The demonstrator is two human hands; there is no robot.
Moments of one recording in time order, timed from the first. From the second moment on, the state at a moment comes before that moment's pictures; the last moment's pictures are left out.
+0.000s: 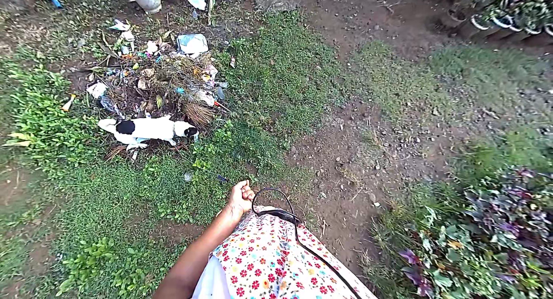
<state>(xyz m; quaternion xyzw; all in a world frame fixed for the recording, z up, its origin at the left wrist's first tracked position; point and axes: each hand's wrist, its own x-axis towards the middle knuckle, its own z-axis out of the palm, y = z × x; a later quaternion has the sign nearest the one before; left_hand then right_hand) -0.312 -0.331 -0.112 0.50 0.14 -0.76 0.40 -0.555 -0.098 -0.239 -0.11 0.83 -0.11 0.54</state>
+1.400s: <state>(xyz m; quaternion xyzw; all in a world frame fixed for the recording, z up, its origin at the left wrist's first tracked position) -0.343 -0.334 -0.116 0.51 0.10 -0.78 0.35 -0.558 -0.096 -0.213 -0.07 0.82 -0.12 0.56</state>
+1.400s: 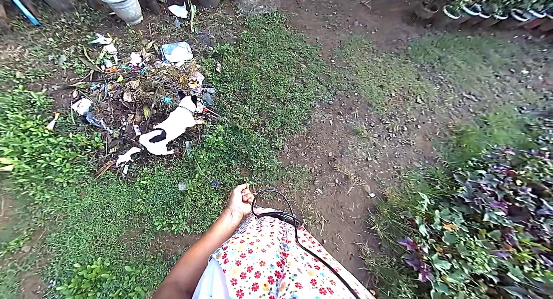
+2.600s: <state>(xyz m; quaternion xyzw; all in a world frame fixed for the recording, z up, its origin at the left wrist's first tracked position) -0.395 -0.344 -0.125 0.48 0.11 -0.79 0.36 -0.584 -0.081 -0.182 -0.07 0.83 -0.23 0.50</state>
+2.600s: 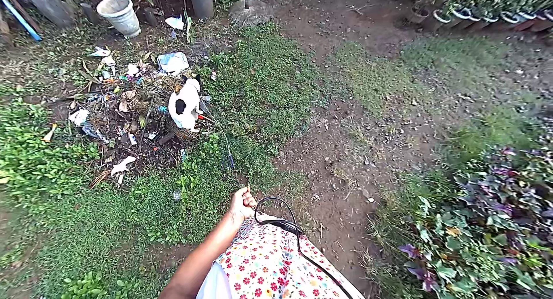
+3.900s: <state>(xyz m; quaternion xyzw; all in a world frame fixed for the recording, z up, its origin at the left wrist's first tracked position) -0.602 -0.624 -0.094 0.48 -0.03 -0.84 0.26 -0.790 -0.523 -0.152 0.01 0.55 -0.55 0.63</state>
